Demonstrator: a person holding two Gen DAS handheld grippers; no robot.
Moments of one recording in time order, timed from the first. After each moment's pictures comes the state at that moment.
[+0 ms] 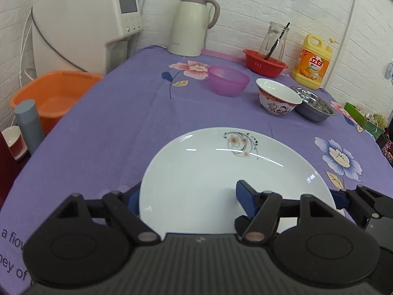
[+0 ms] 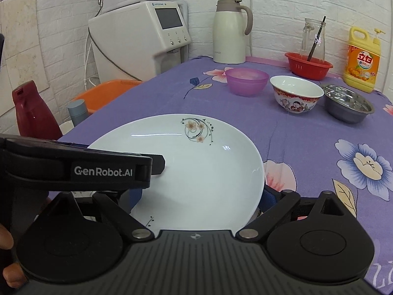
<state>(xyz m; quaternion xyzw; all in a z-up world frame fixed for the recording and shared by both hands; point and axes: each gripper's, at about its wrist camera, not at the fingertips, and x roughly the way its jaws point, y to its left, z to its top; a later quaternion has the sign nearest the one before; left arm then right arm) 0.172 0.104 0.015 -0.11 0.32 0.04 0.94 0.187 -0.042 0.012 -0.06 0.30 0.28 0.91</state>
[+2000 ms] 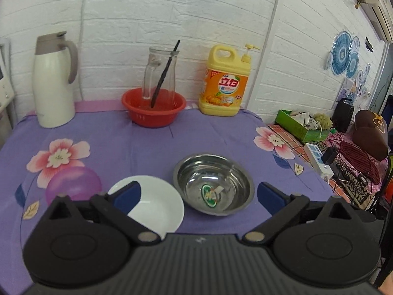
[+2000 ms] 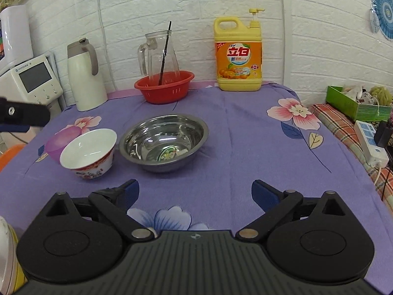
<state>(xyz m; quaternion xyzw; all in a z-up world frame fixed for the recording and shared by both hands) 0.425 -0.049 0.115 -0.05 0.30 -0.15 0.94 0.371 -0.255 0.045 0.02 0.29 0.10 0.95</state>
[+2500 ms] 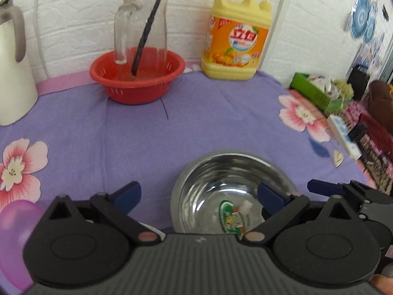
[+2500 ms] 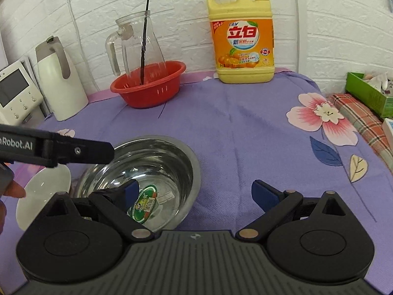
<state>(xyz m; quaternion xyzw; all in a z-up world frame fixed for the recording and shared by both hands) 0.565 -0.081 0.048 -0.01 0.40 -0.16 0.90 0.488 -0.245 0.021 0.06 0.34 0.12 0.93</state>
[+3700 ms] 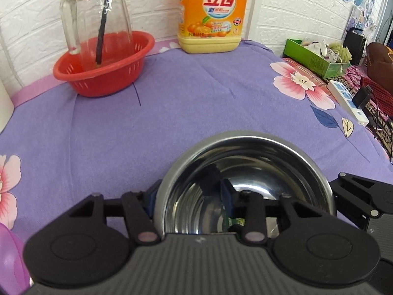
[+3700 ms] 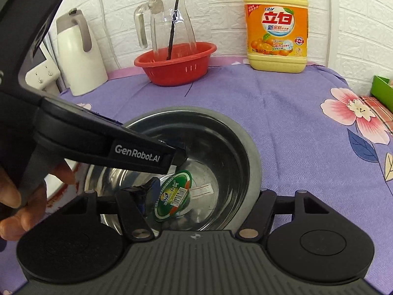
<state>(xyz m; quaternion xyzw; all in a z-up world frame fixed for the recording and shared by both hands) 0.583 -0.121 0.019 0.05 0.42 -0.18 0.89 0.487 -0.220 0.007 0.02 0.34 0.16 0.93</state>
